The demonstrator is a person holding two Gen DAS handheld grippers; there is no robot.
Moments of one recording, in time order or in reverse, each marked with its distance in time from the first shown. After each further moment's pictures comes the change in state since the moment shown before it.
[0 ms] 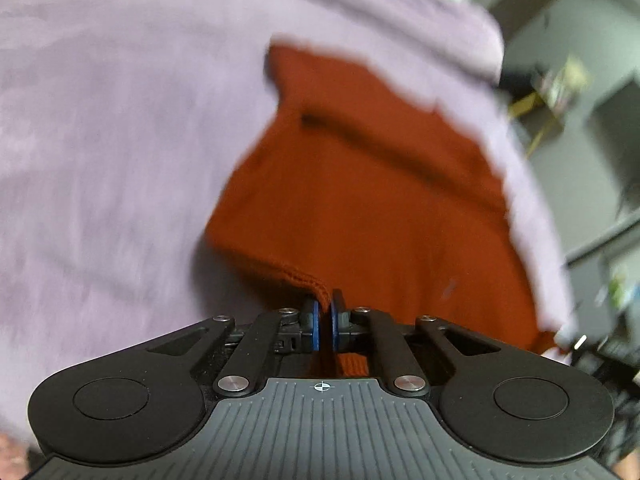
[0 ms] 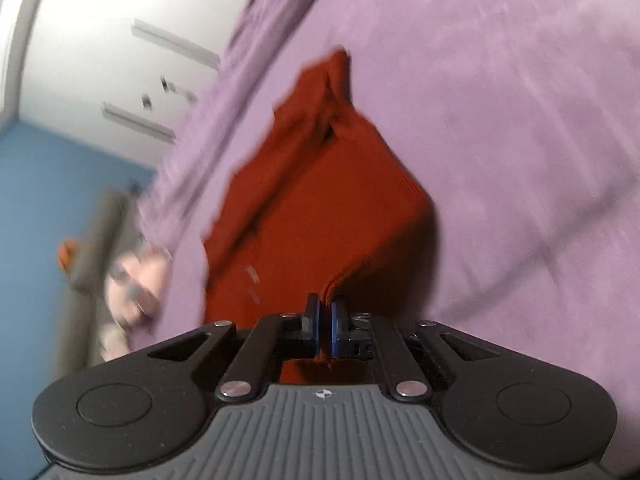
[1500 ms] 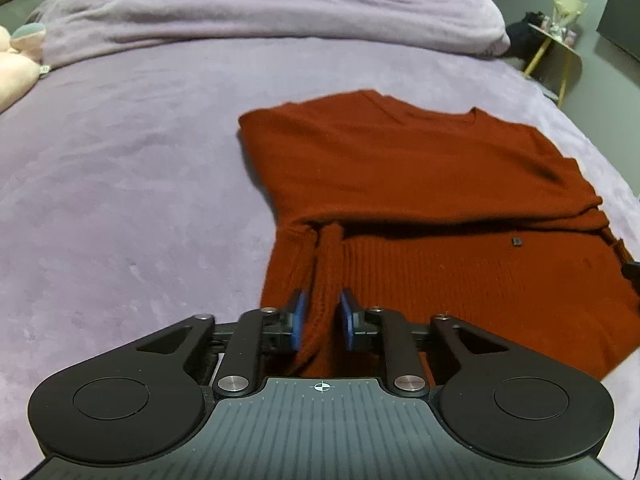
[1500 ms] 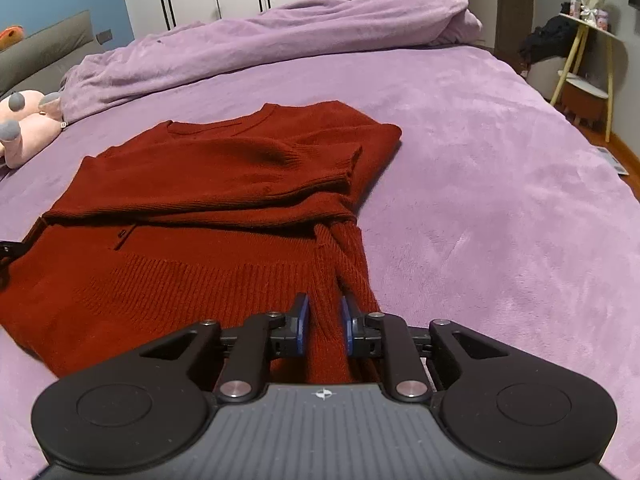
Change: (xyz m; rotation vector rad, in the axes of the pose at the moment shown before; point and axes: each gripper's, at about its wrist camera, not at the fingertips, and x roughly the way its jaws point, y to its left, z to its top) left arm 0.114 -0.023 0.062 0.375 -0.067 0.234; right arm 0.121 0.057 0.056 -0.774 -0.037 -0.428
